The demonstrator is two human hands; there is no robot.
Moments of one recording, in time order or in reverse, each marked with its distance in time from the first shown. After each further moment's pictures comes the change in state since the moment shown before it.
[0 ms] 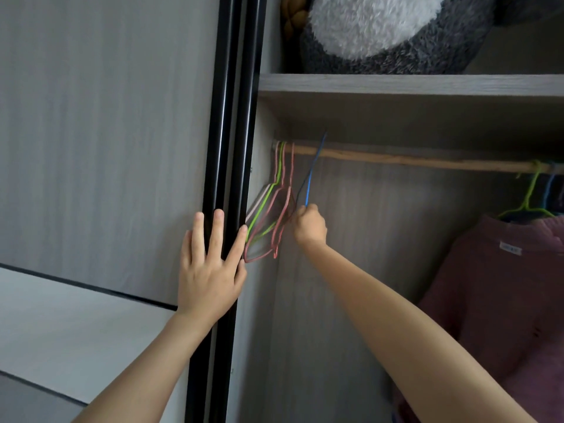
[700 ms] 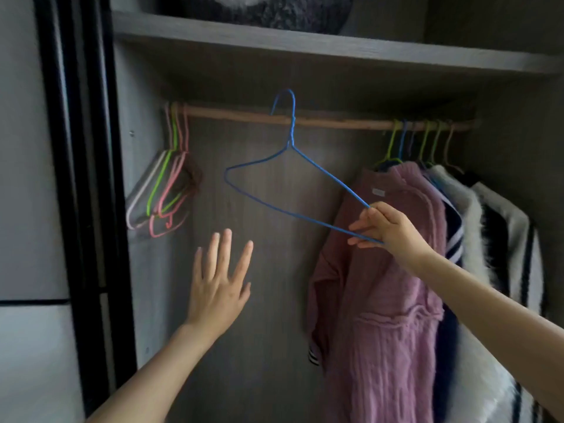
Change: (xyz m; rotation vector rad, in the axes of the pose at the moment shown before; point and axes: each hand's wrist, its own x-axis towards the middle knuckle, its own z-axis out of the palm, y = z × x) left_hand -0.044 0.149 0.005 -0.317 -0.173 0.163; right_hand -0.105 0.138 -0.247 0.269 0.011 0.034
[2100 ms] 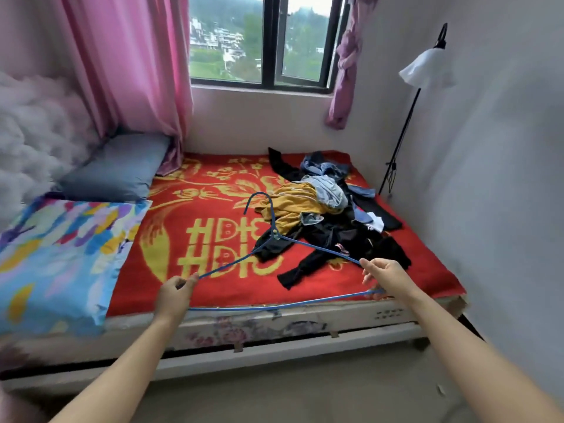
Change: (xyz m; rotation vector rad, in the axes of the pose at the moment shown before) left_hand -0.068 0.900 -0.322 -1.853 -1.530 0.083; right_hand -0.820 -0.031 -0.549 -0.422 1.470 1.115
